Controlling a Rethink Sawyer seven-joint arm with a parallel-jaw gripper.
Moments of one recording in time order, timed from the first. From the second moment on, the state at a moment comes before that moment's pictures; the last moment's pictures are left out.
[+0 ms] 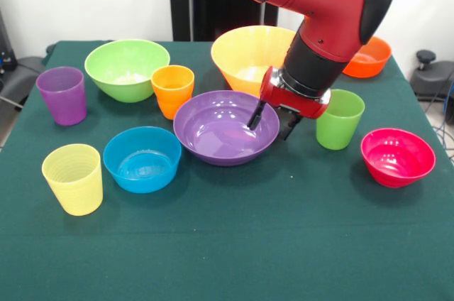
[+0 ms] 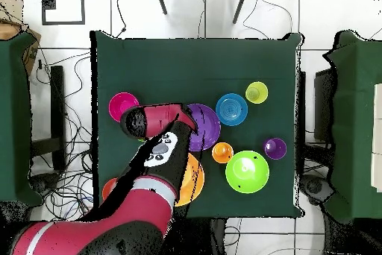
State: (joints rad) arm 0.18 -0.26 -0.34 1.36 -0.02 0.57 1.95
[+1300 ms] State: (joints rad) arm 0.17 -0.26 -0.33 1.36 -0.02 0.57 1.95
